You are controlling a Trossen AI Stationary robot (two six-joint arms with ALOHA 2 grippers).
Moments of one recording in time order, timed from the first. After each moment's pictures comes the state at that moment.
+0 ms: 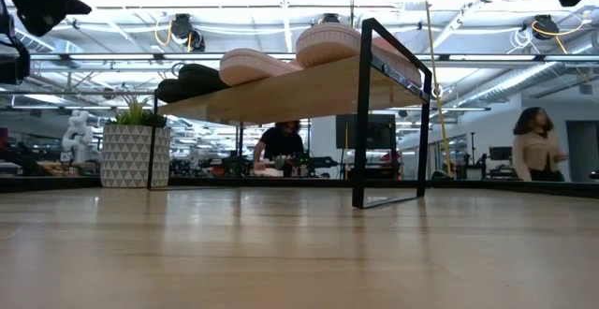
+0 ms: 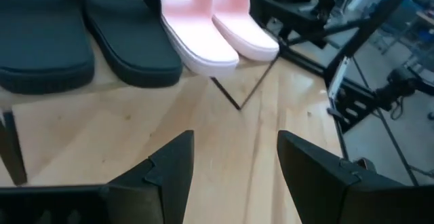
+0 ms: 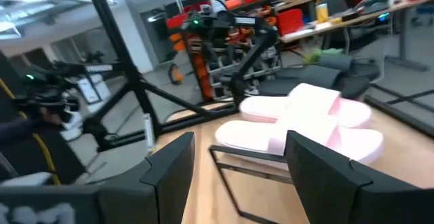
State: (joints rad) left arm -1.00 0.40 0.71 -1.01 -0.94 -1.04; right arm -1.27 0.00 0.72 -0.79 -1.26 0.21
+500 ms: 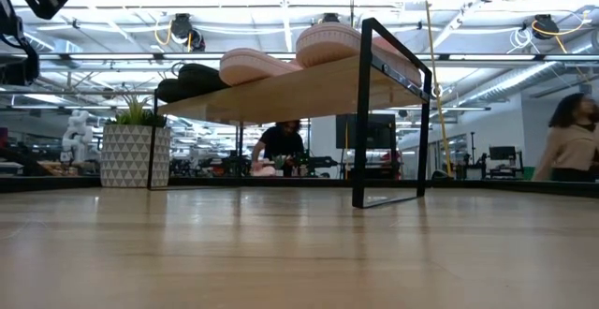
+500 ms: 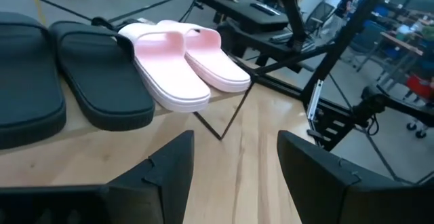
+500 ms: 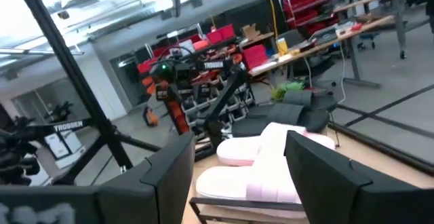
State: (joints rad) left arm -1.07 0.39 0.69 -0.81 -1.05 -0.84; right arm -1.46 0.00 0.73 -0.53 -1.26 0.54
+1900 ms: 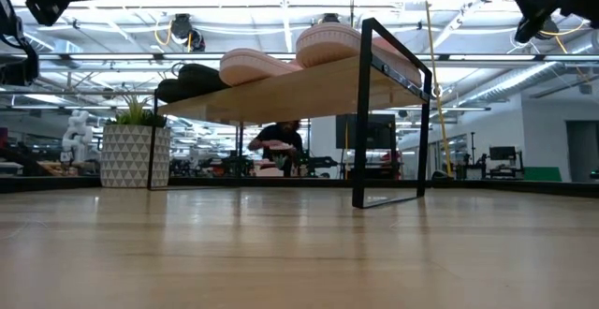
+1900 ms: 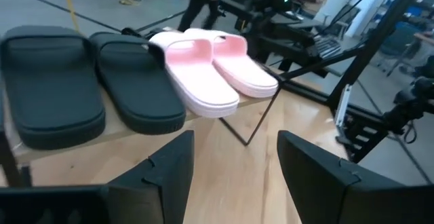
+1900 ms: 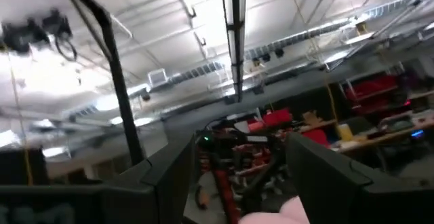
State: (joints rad) left arm -1.07 0.39 0.69 -0.92 -1.13 -0.90; right arm -1.41 0.00 0.02 1.16 -1.02 1.47
